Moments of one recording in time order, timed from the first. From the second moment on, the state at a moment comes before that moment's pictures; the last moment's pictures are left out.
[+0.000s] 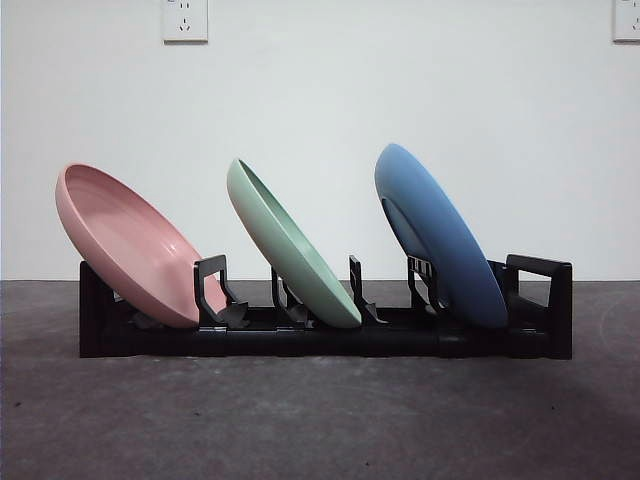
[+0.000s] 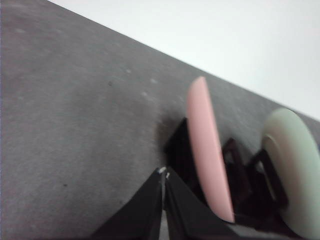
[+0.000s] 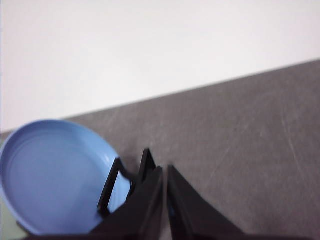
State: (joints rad) left arm -0.06 0.28 0.40 -0.38 0.06 -0.41; right arm 0.08 0.14 0.27 -0.21 -0.05 0.31
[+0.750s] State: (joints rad) left arm -0.09 0.72 0.89 -0.85 0.25 -0.13; right arm 0.16 0.71 0.69 -0.47 -0.45 0.10
